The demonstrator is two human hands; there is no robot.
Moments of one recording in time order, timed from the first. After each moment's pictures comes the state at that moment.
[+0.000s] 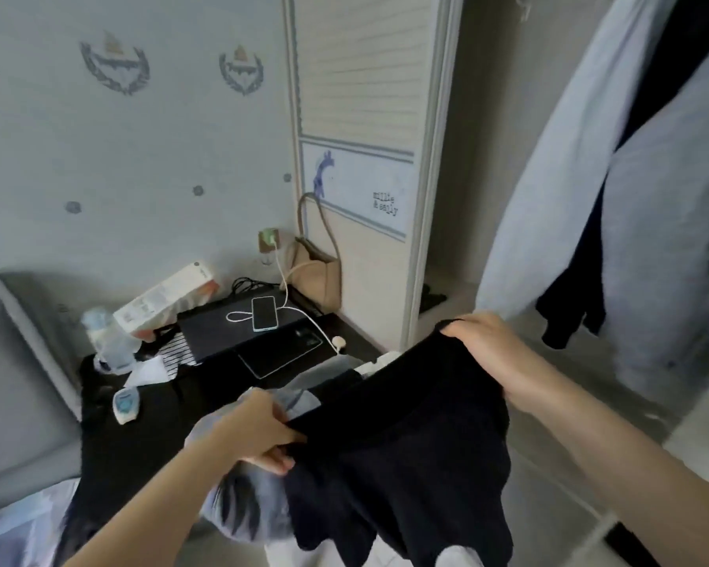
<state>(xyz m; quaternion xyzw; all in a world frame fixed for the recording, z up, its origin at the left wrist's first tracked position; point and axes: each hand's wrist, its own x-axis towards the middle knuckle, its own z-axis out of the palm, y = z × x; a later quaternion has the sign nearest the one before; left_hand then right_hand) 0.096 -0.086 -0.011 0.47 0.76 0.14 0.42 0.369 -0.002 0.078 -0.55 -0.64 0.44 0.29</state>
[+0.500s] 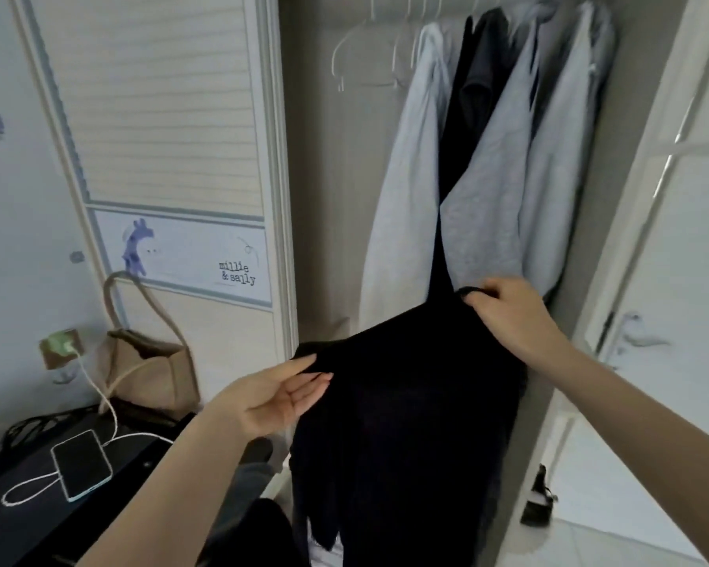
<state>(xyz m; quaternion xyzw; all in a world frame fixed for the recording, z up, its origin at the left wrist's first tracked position) 0.150 0.125 0.078 0.29 0.36 0.37 0.80 0.437 0.066 0.149 -0.70 -0.56 0.02 0.44</state>
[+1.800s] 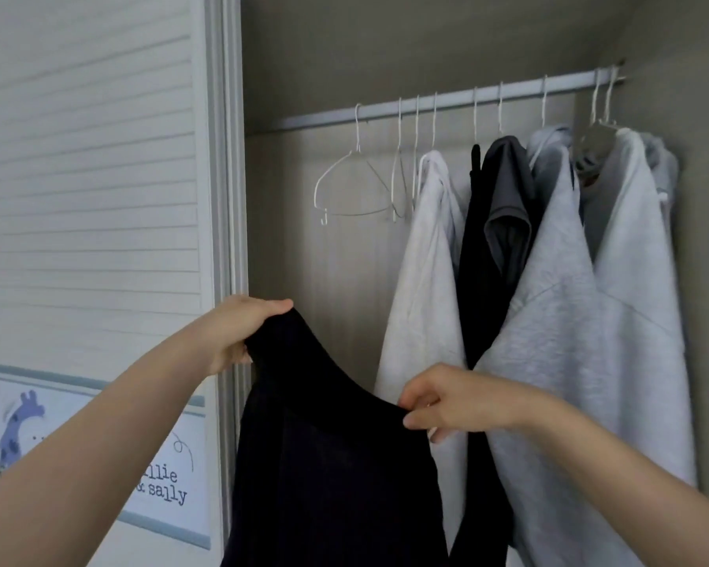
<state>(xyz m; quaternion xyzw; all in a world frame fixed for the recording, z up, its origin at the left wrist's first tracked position) 0.217 0.432 0.291 0.64 0.42 0.43 0.47 0.474 0.318 0.244 -0.60 -0.74 0.24 0.20</state>
